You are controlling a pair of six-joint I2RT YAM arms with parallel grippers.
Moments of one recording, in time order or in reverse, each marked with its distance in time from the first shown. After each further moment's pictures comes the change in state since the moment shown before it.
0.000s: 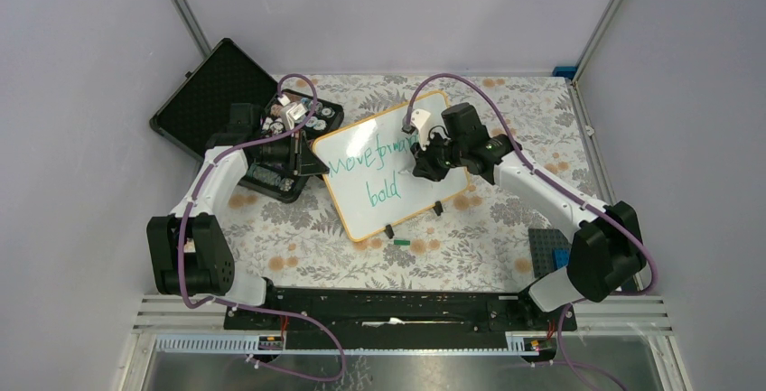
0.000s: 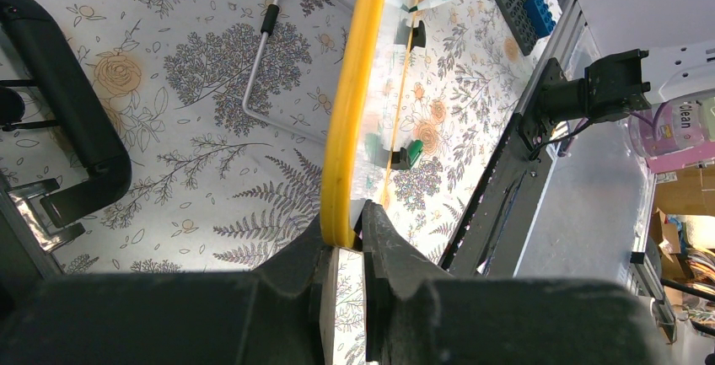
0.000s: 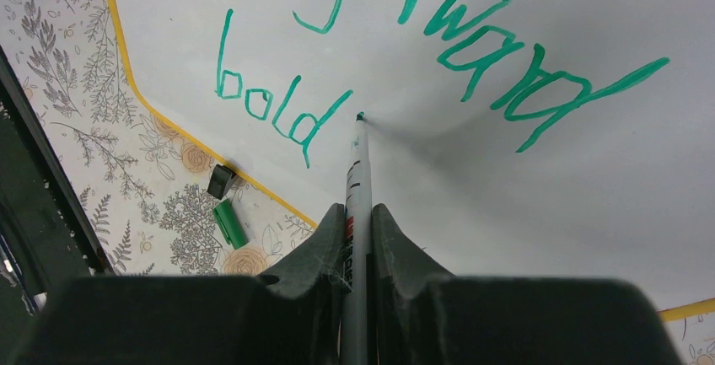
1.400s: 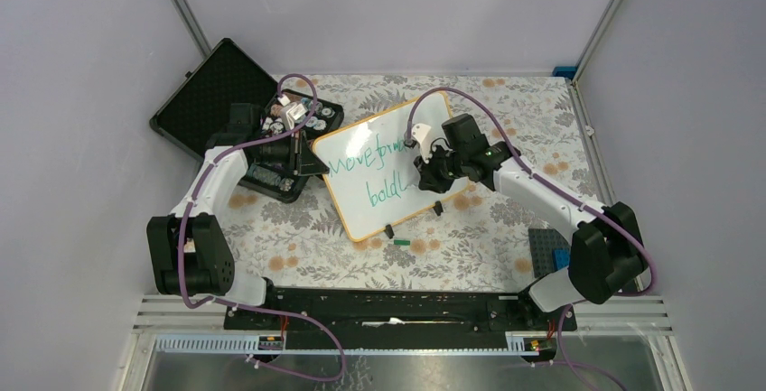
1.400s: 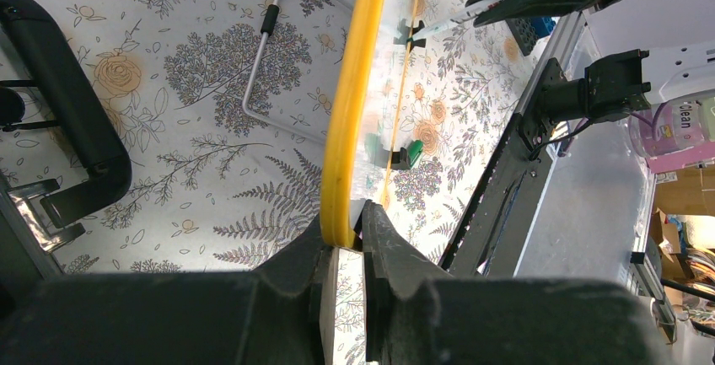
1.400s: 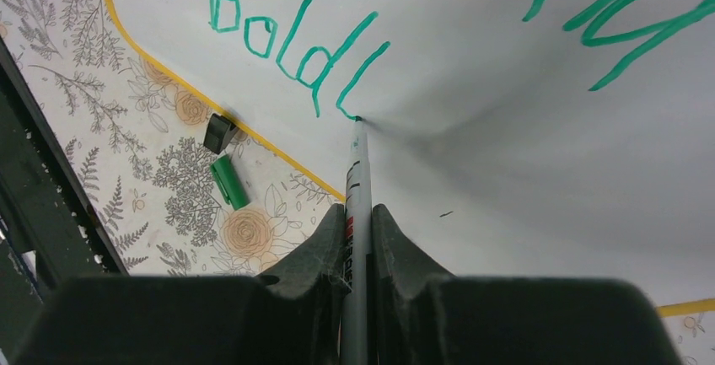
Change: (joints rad) left arm 0.000 0.000 0.000 0.001 0.000 0.000; right arm 0.000 -0.014 -0.085 -0.034 -0.006 -0.048
